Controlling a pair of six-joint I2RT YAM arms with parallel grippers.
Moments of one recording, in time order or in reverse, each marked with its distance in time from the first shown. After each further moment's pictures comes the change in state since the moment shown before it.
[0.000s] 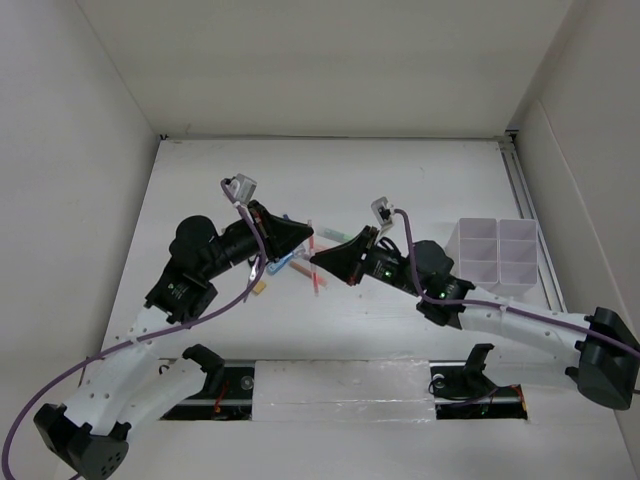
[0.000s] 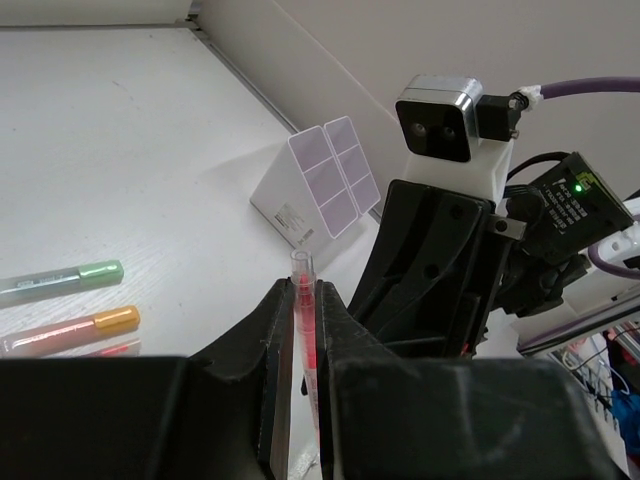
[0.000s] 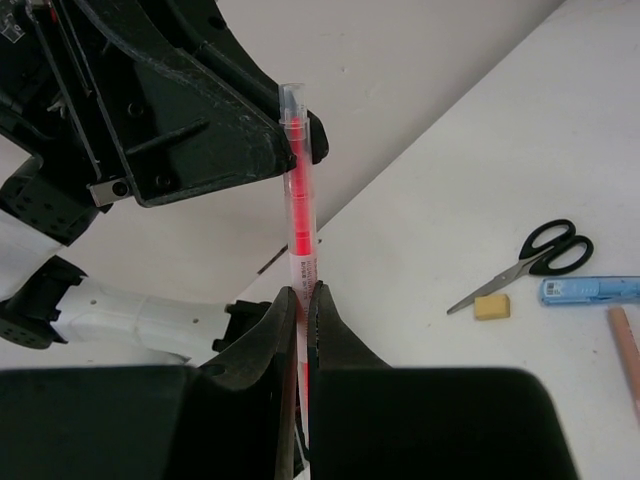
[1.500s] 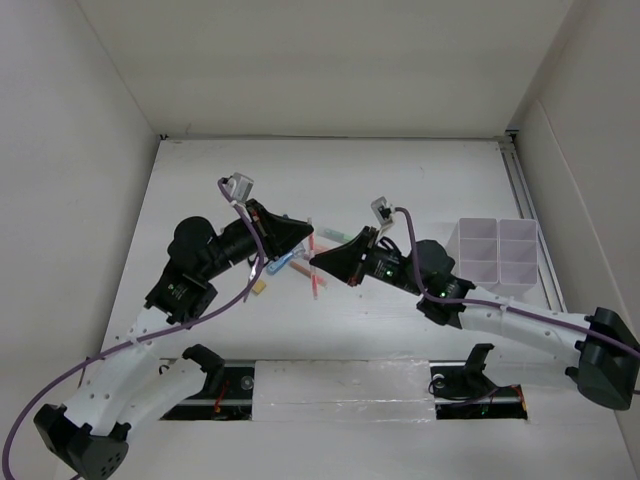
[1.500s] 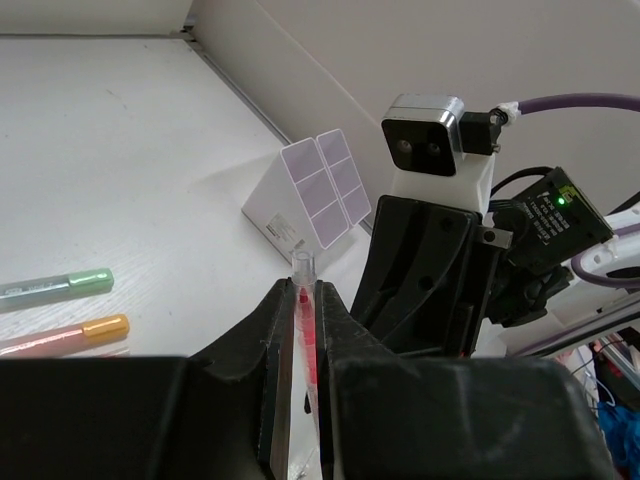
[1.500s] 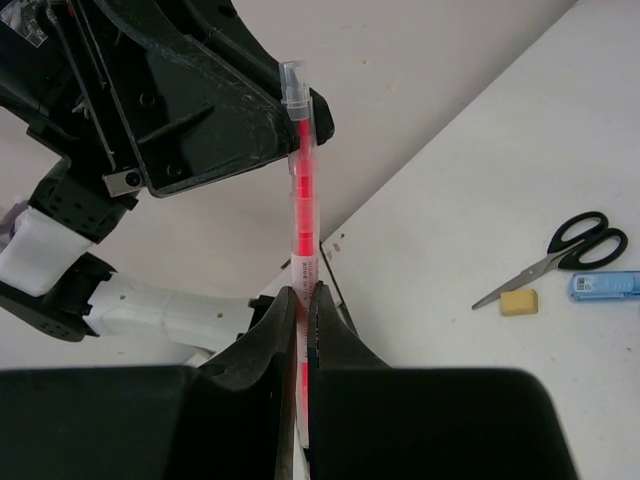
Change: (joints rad) left arm 0.001 -0.004 -0.010 0.039 -0.013 -0.040; right arm -0.006 -0.003 -0.002 0.008 -0.056 0.053
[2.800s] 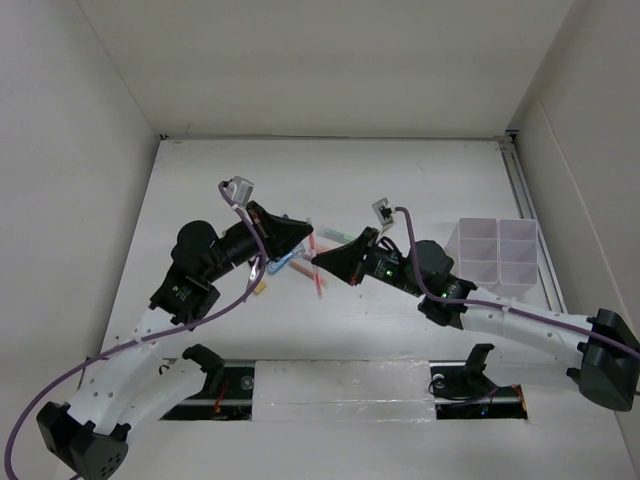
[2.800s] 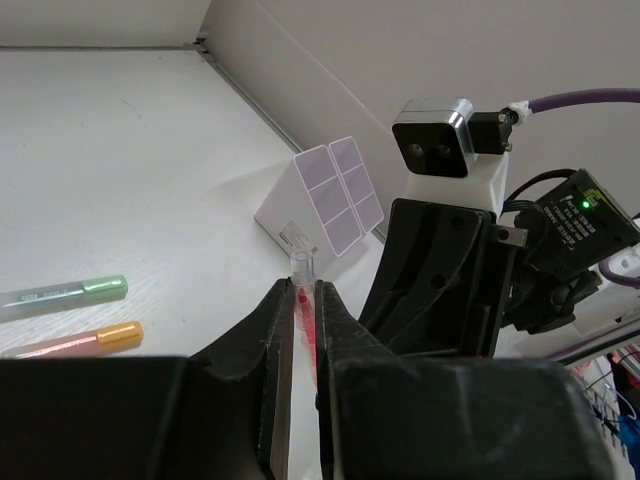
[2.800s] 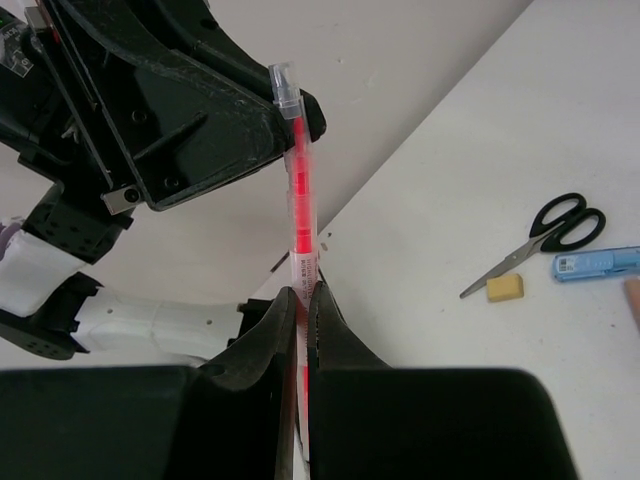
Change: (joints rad) left arm -0.001 -0.007 -0.055 0.063 -0.022 0.013; right arm 0.002 -0.009 0.001 -0.048 0.061 0.023
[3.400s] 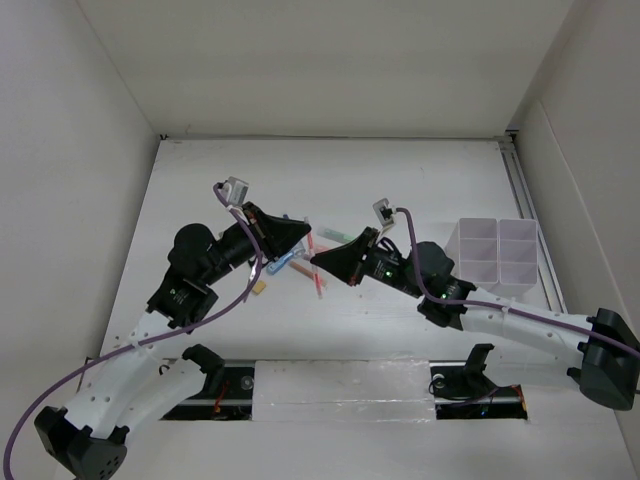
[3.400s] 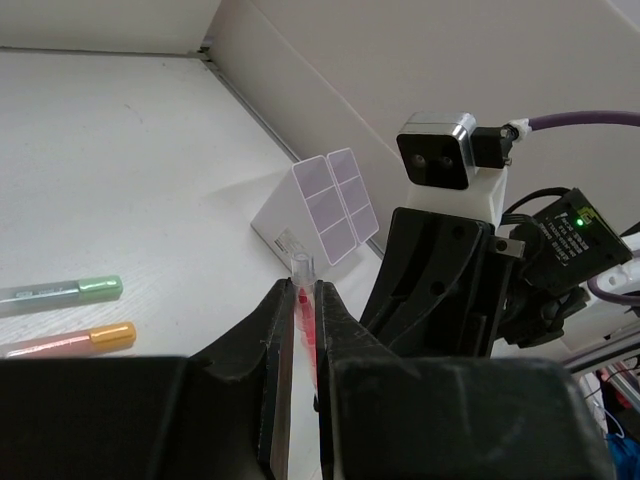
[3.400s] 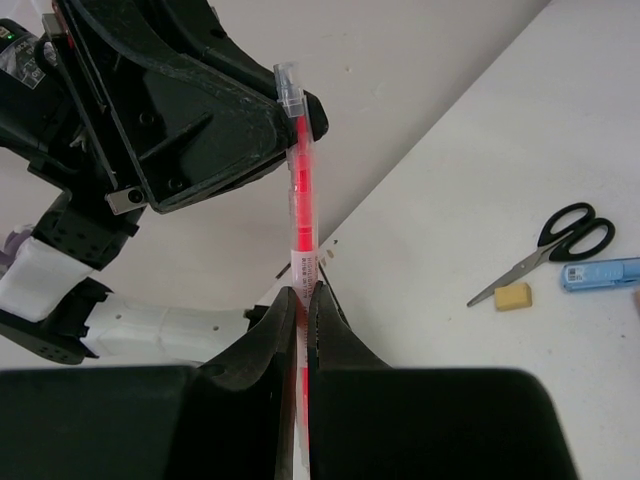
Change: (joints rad) left arm -0.006 -0.020 0.000 -0.011 -0.043 -0.039; right arm 0.014 0.000 0.000 0.018 0.016 0.000
